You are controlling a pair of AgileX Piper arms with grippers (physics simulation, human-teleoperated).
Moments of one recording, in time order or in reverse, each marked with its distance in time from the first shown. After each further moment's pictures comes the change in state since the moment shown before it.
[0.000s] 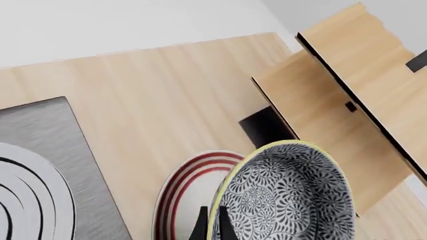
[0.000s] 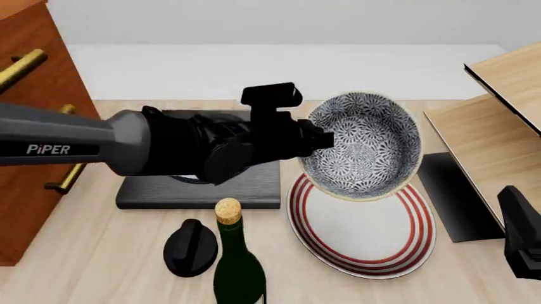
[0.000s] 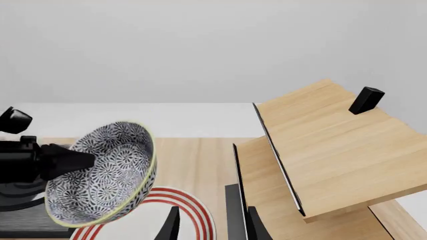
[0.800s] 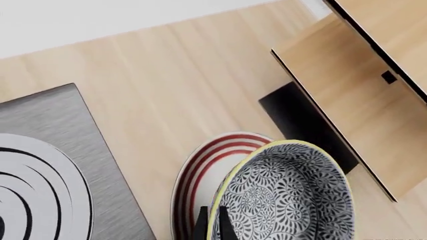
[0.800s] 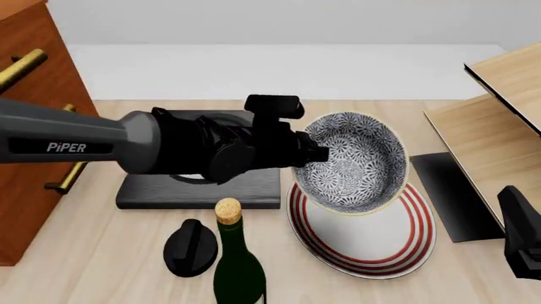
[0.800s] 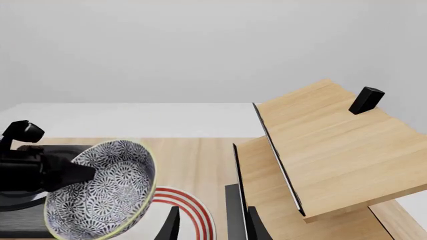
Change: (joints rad) left arm 0.013 0.037 -0.020 0.096 0.084; right arm 0.000 0.000 0.000 0.000 0.000
